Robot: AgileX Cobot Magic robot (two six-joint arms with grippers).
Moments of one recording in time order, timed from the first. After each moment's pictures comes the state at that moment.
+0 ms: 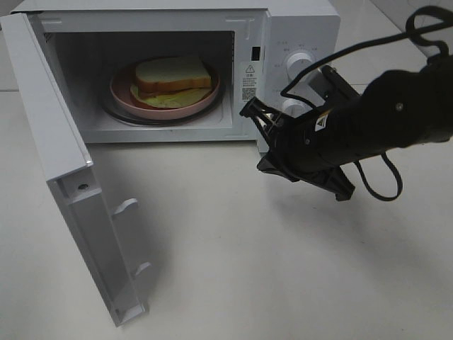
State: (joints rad) left arm -0.03 0.00 -0.50 0.00 1.04 0.01; right arm 0.56 1.69 -0.81 0.24 -0.01 0.81
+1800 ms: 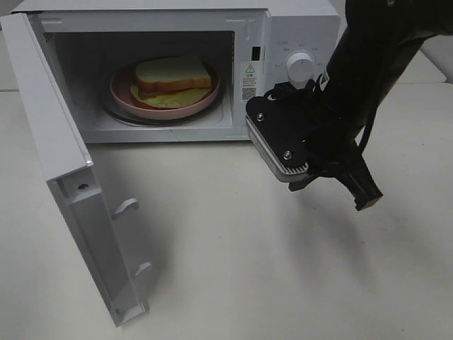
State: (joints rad) left arm -0.03 0.00 -0.50 0.00 1.04 0.01; right arm 0.56 1.68 -1.11 0.06 0.78 -1.49
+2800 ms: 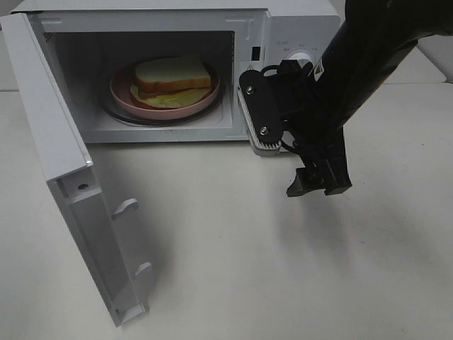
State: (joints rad) left arm -0.03 0.00 -0.50 0.00 1.04 0.01; right arm 0.56 1.68 -1.11 0.00 0.63 -1.27
